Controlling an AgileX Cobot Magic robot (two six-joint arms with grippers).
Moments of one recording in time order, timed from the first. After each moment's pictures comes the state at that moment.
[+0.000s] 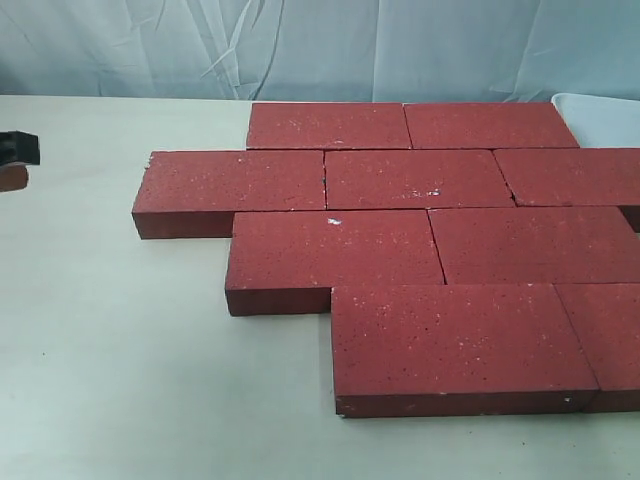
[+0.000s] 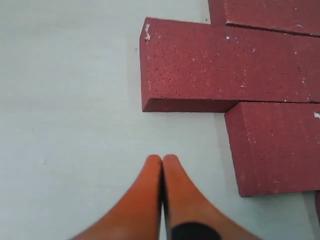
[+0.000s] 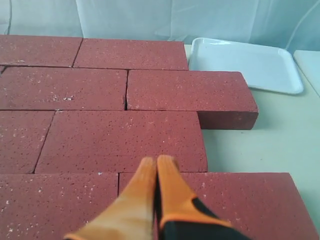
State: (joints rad) left arm -0.02 1.08 -0.73 -0.42 0.56 0.20; right arm 0.00 0.38 -0.42 -0.01 0.59 -0.03
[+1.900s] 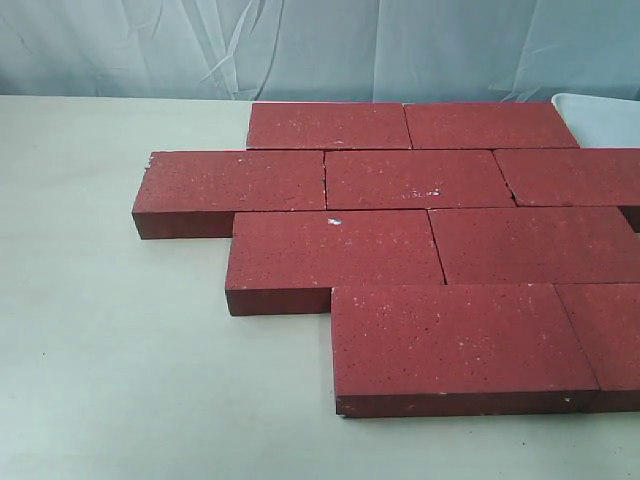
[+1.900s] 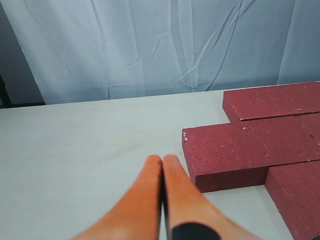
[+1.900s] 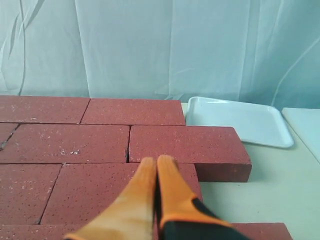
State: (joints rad) left arm -0.04 0.45 -0.45 -0.19 0.35 0.20; right arm -0.01 0.19 -0.39 -0.01 0.51 -0.03
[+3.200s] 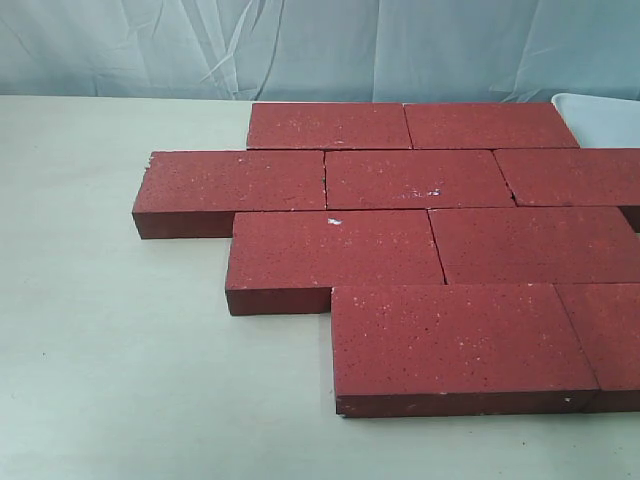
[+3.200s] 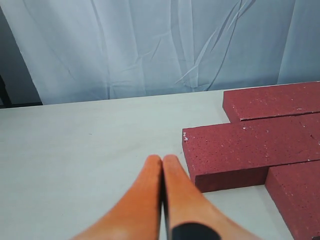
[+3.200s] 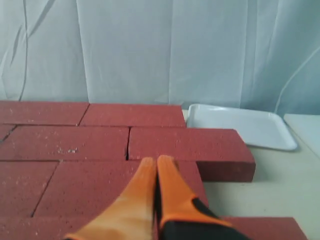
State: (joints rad) left arm -0.04 0.45 -0.45 -0.19 0.35 0.20; right arm -0.01 0.01 -0.19 -0.01 0.42 -0.03
